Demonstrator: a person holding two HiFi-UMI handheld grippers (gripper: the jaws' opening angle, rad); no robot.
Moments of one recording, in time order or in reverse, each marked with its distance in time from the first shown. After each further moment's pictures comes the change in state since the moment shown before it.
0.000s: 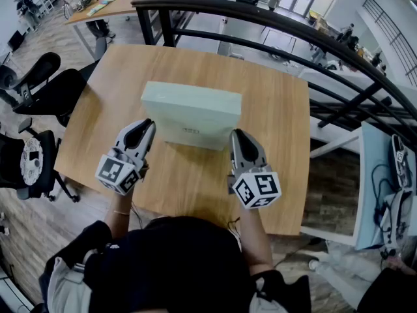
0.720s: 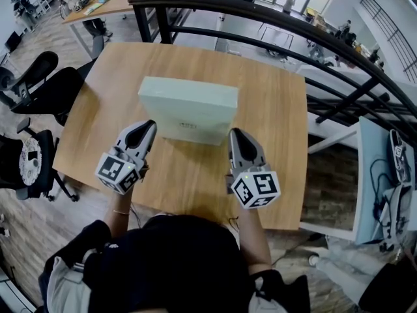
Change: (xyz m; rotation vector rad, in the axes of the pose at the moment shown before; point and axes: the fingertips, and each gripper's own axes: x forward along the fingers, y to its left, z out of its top) left arm -0.004 -0.016 -0.011 -0.017 0.045 -0.046; right arm -0.014 0.007 -0.001 -0.003 0.016 -0.013
